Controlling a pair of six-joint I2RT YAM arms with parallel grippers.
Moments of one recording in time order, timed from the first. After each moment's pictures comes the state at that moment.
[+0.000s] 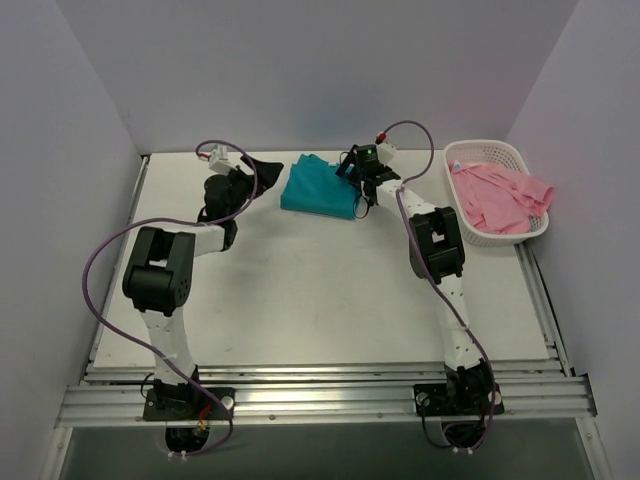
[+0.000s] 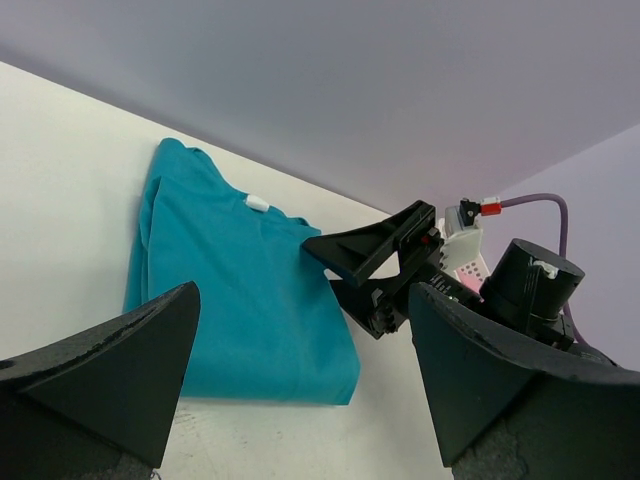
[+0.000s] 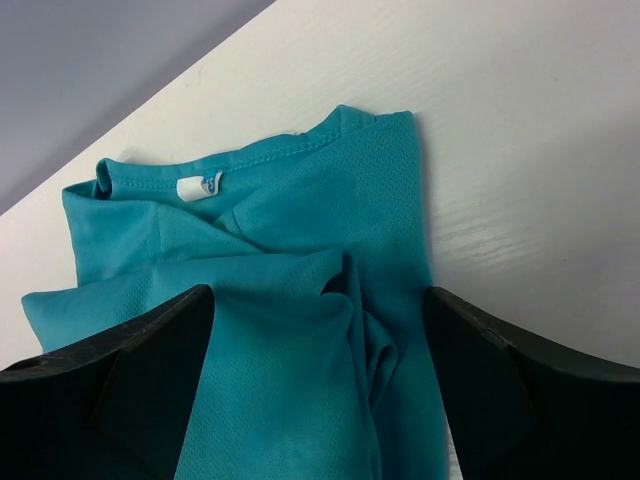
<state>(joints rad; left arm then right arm) -0.22 1.99 1.13 0.90 0.20 -0.89 0.33 2.51 2.04 -0.13 0.23 0.77</state>
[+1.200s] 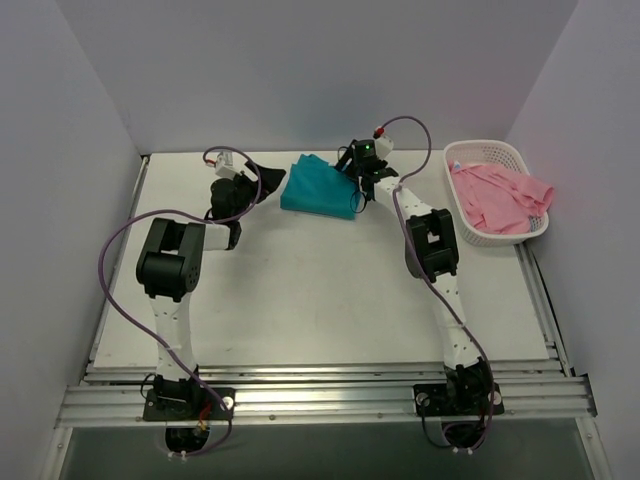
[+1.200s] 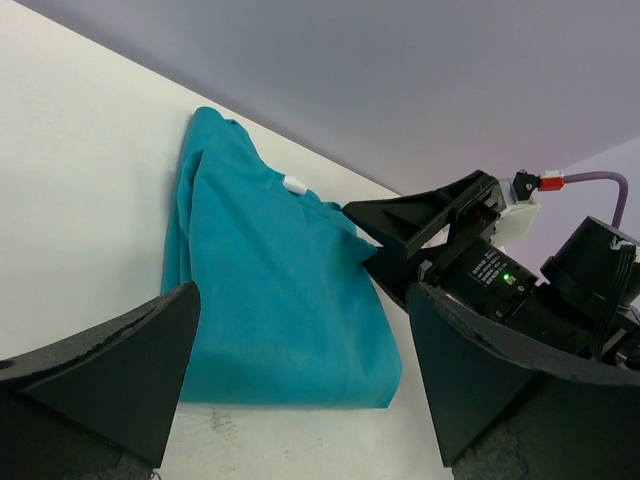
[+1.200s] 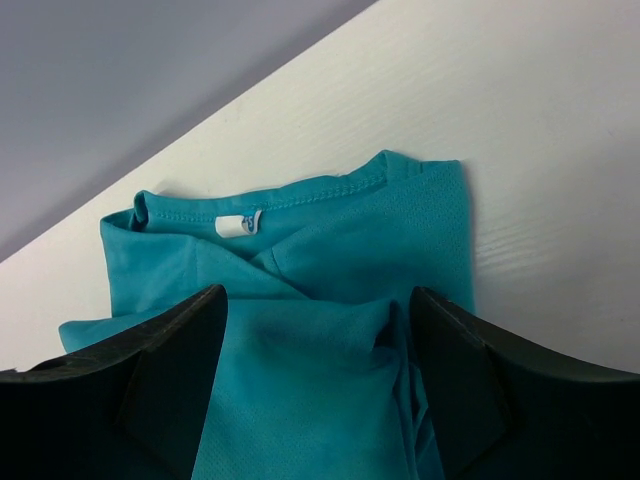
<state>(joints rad) -0.21 2.15 1.21 0.94 0.22 -0.91 0.34 2.60 2.21 -0.17 0.22 0.78</state>
